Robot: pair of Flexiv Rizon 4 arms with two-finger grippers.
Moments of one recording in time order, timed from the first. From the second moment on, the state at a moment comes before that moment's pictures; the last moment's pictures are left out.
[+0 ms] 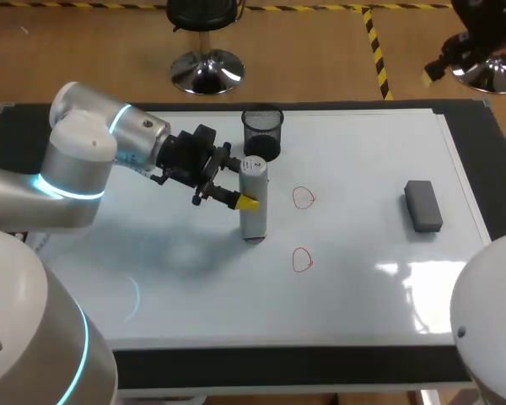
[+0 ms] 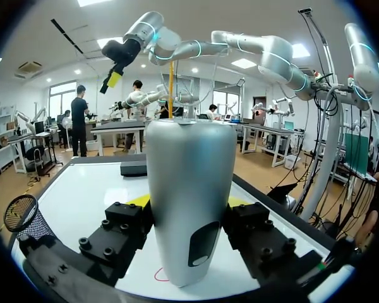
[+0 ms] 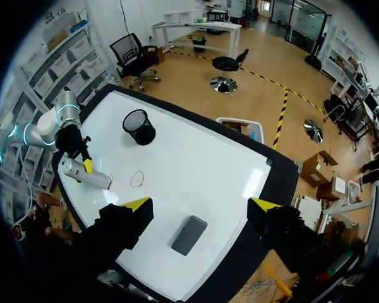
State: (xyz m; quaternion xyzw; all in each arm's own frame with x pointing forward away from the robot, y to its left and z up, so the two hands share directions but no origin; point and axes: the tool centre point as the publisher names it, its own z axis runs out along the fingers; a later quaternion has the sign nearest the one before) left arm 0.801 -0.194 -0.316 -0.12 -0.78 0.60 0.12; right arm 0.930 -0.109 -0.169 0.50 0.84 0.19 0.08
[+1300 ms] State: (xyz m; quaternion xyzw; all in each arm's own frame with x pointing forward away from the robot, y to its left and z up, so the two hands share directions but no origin) left arm 0.801 -0.194 -0.316 -0.12 -0.78 0.60 0.12; right arm 0.899 -0.113 -0.169 0.57 0.80 0.16 0.08
